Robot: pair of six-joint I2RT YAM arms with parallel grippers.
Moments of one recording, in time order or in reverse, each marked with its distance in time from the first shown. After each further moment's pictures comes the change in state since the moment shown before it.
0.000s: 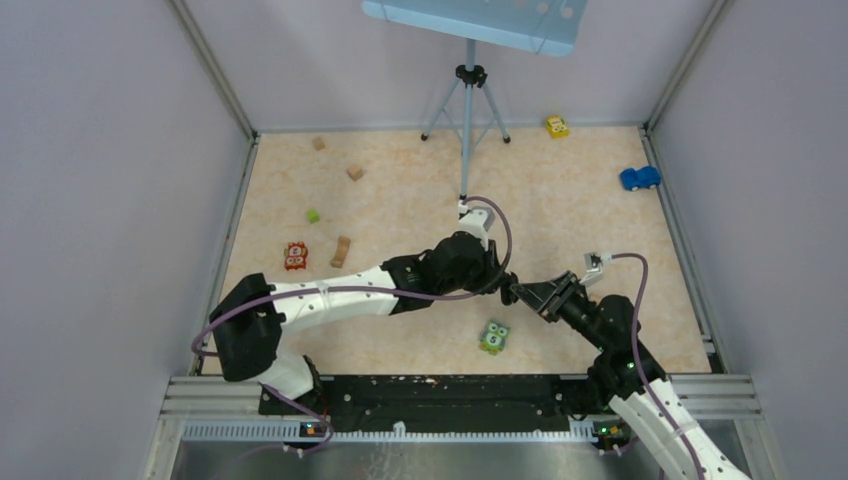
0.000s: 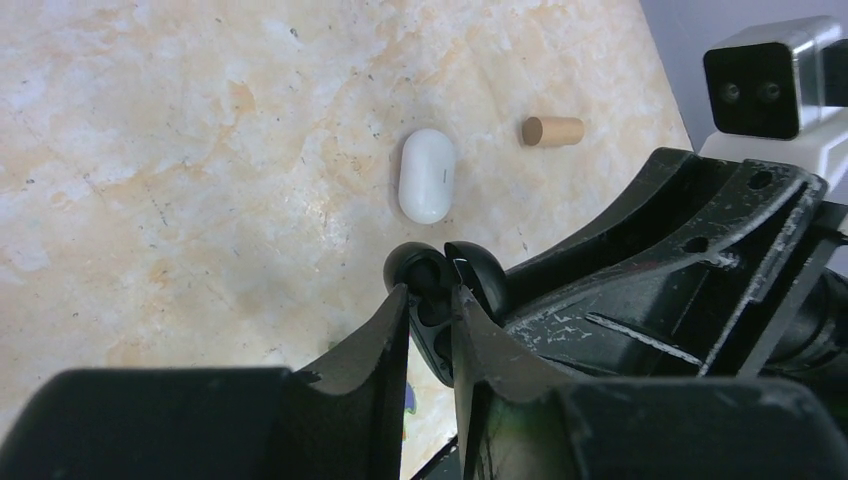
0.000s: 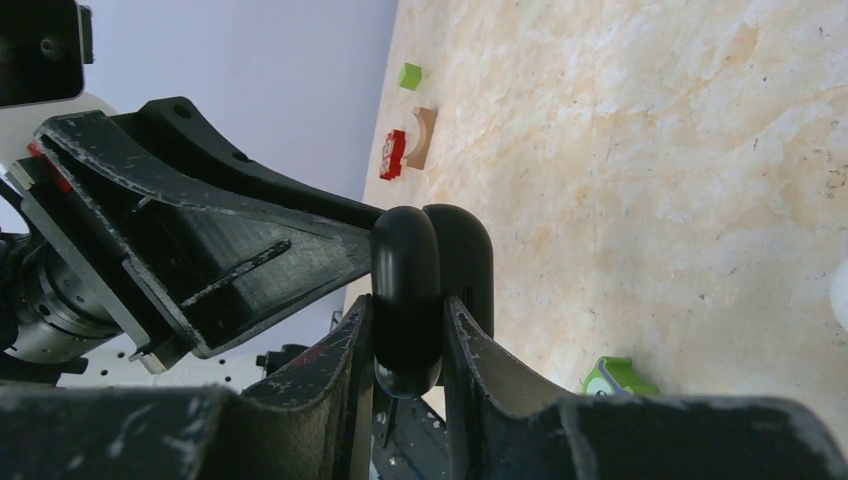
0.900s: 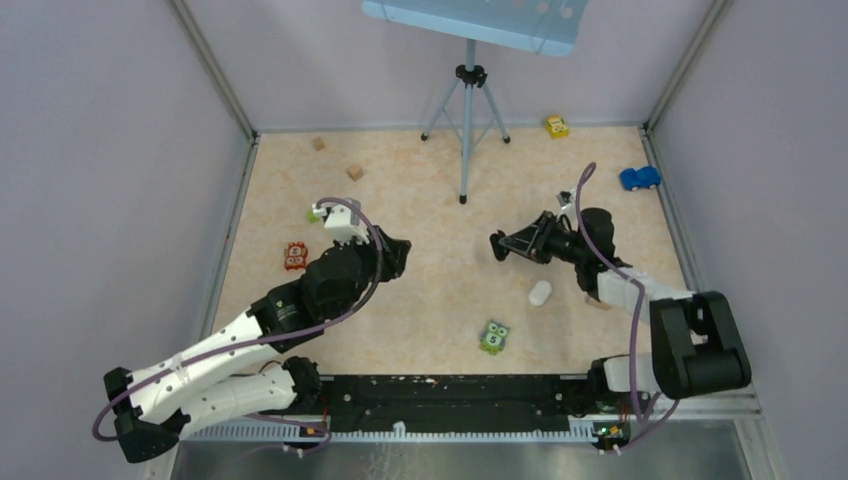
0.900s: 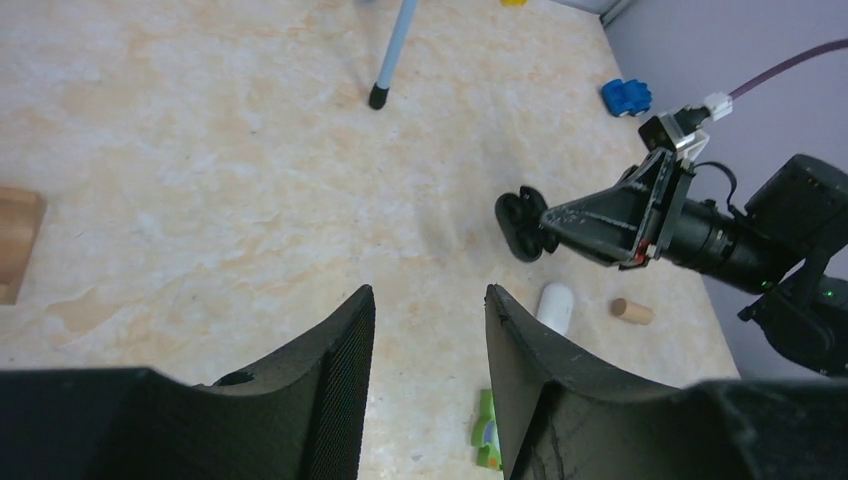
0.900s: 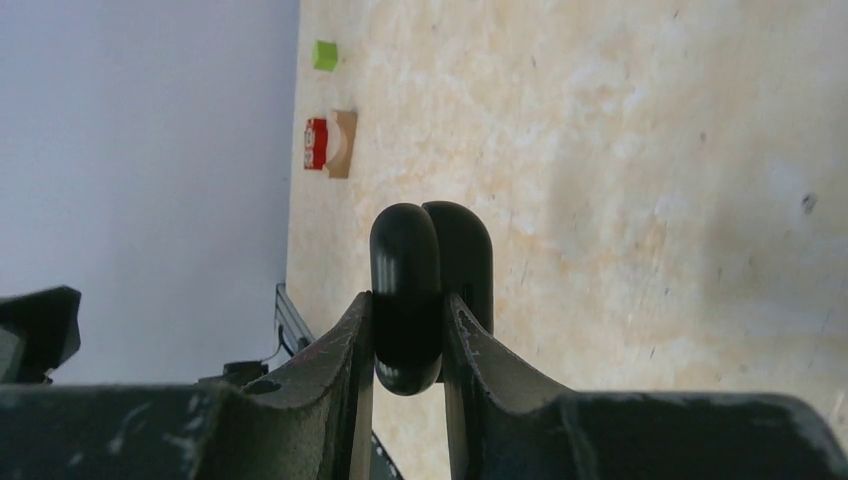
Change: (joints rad) left arm 0.101 -0.718 -0.237 -0.230 -0.406 0.041; right arm -0.271 1.094 0.383 0.406 -0.396 -0.247
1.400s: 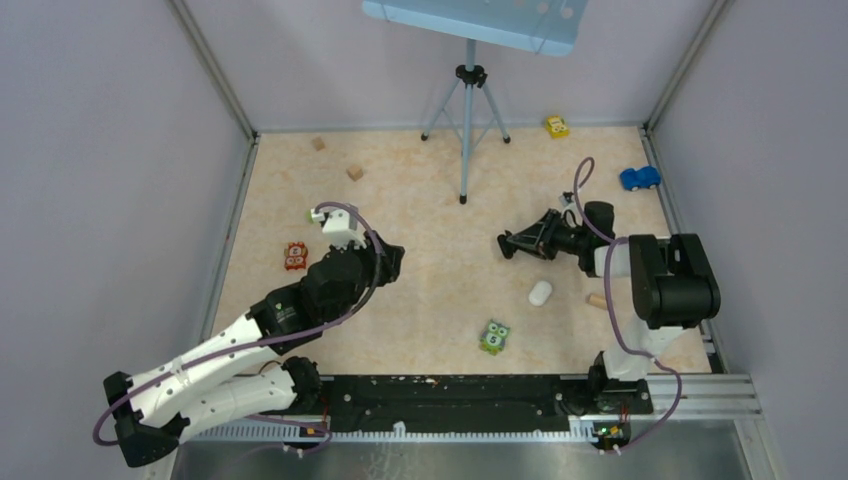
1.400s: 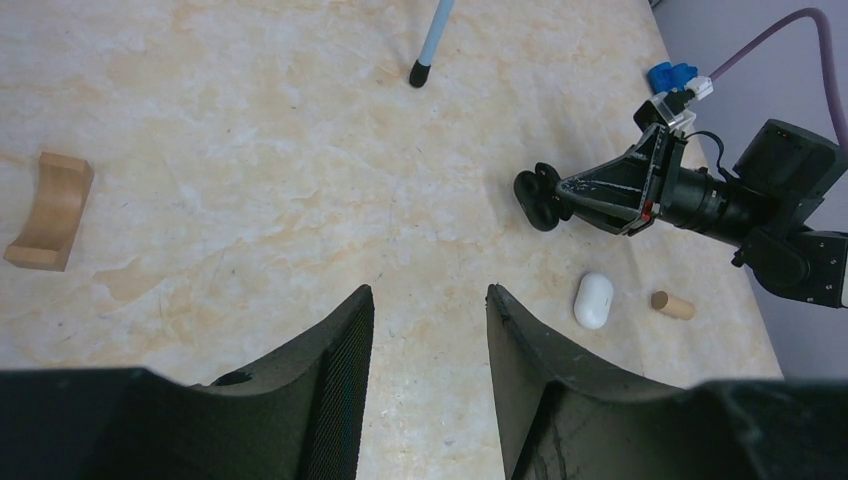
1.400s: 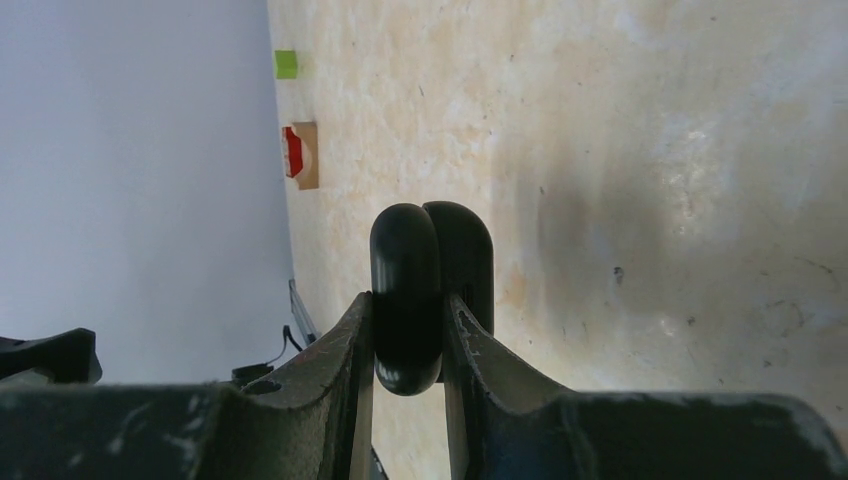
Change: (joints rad) left arm 0.023 -0.042 -0.045 -0.080 -0.015 -0.018; right arm -0.146 0.436 0.154 0.135 -0.198 -0.030
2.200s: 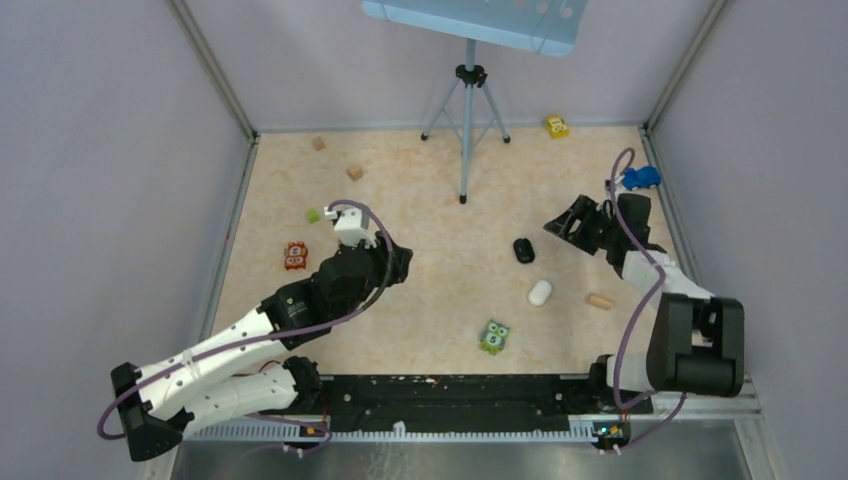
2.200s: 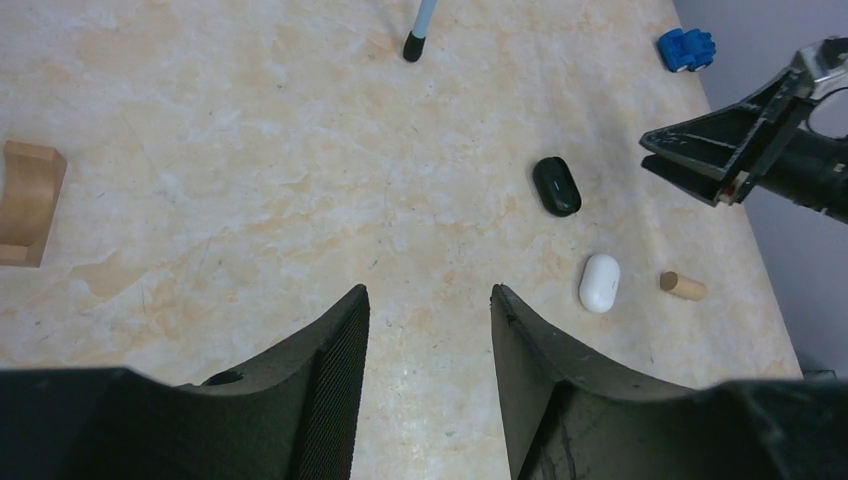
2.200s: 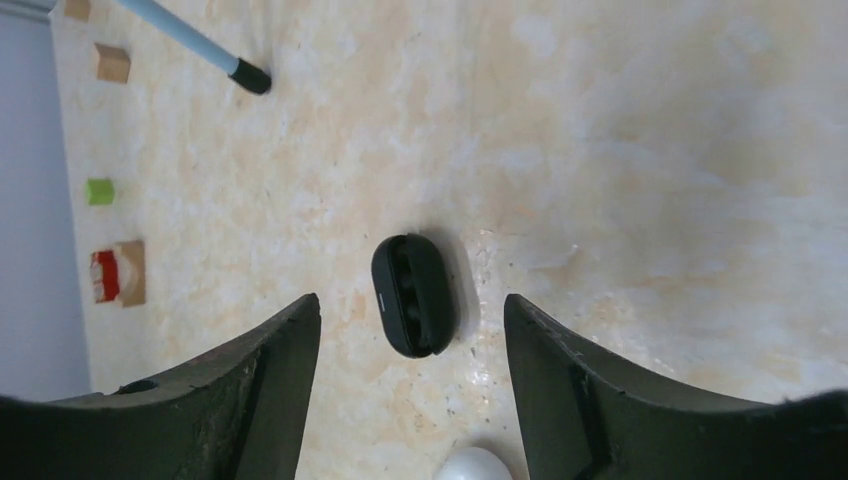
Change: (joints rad) left arm 0.002 0.059 0.000 0.019 0.038 -0.001; right arm -0.126 -0.301 0.049 -0.473 0.341 -0.342
